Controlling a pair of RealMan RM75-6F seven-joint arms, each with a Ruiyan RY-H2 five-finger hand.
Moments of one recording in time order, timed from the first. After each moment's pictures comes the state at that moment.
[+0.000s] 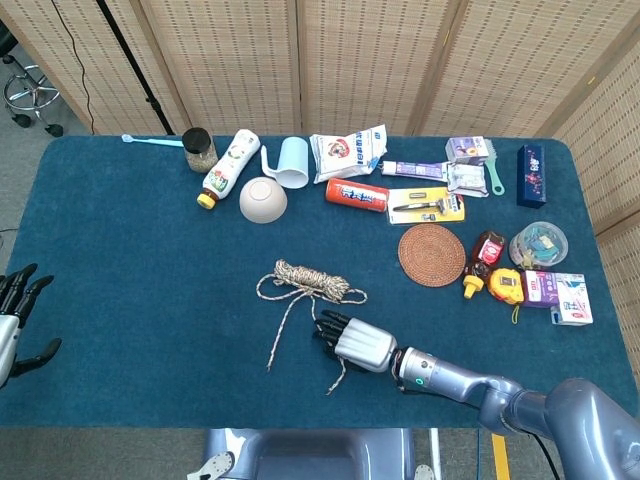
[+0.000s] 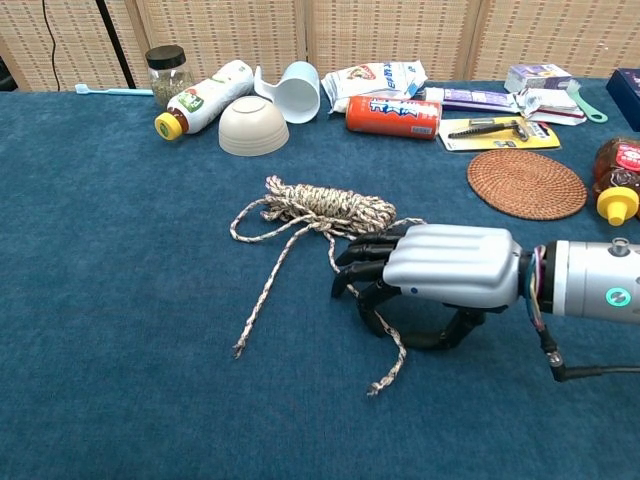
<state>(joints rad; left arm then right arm) -0.10 -0.92 -0.03 -1.85 1.48 1.44 0.06 0.86 -1.70 -0.19 -1.03 -1.90 1.07 0.25</state>
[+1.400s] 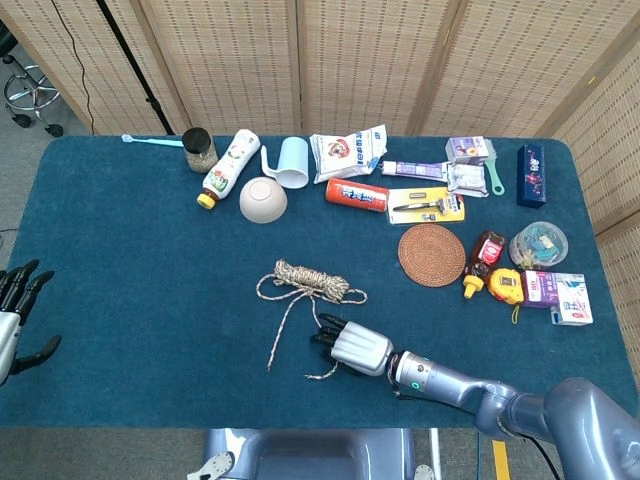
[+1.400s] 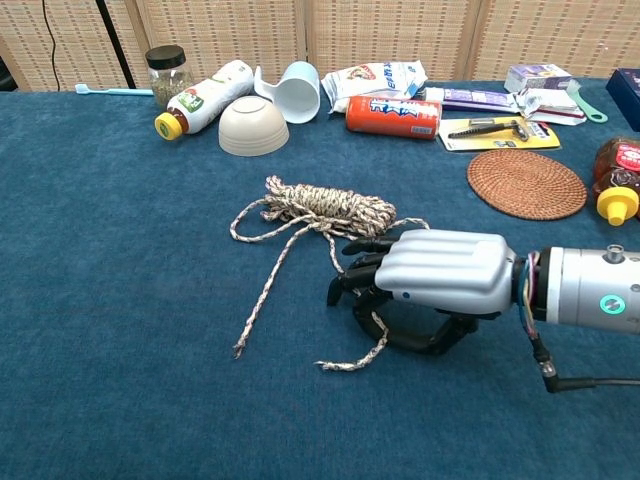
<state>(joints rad) -0.11 -0.90 -0.03 -1.84 1.51 1.45 0.06 0.86 -1.70 -0.19 -1.08 -1.86 1.07 0.23</state>
